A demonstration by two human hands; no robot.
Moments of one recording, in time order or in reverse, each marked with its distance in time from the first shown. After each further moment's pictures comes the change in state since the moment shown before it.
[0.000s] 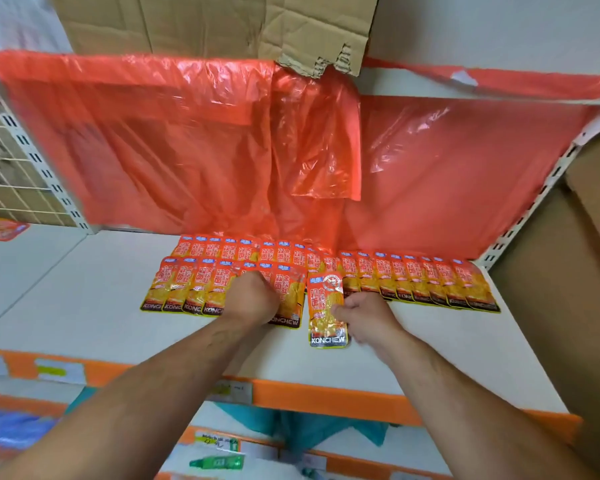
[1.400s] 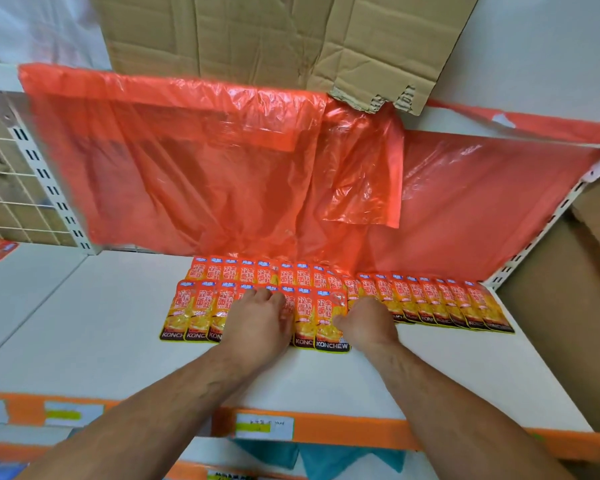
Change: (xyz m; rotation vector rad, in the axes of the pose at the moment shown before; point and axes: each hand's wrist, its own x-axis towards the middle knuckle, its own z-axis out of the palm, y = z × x) left_hand 0.011 -0.055 -0.023 0.384 0.187 0.591; right_hand 0.024 -0.046 0.052 -0.578 0.301 0.077
